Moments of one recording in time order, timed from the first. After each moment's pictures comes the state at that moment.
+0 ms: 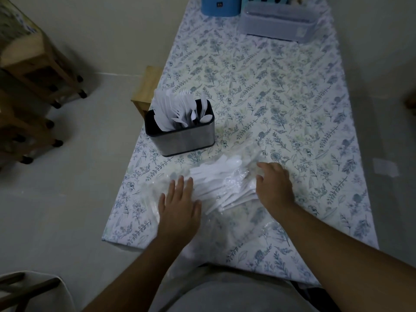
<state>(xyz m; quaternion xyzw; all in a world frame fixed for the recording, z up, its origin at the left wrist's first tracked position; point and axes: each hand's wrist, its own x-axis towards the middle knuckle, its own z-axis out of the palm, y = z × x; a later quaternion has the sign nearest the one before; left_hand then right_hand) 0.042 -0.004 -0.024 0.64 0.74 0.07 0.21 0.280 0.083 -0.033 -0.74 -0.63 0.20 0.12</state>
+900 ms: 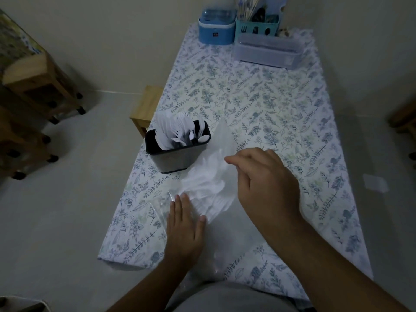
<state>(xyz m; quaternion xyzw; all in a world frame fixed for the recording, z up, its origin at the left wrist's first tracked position) 0.059 -0.012 -0.047 0.60 0.73 0.19 0.26 0.235 0.064 0.126 -0.58 -0.75 0.01 0.31</state>
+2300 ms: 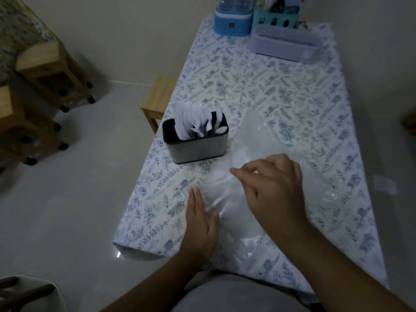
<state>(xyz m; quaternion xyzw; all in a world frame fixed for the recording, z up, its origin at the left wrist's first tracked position) 0.062 -0.025 -0.036 0.56 0.70 0.28 0.34 0.221 0.044 0.103 -0.53 -0.79 -0.03 0.31</state>
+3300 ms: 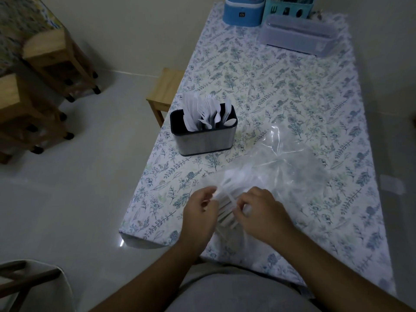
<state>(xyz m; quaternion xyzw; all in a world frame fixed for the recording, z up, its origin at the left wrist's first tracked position) 0.055 -0.011 0.007 0.39 0.69 0.42 0.43 0.220 0.023 0.029 -0.59 -0.76 0.29 0.02</state>
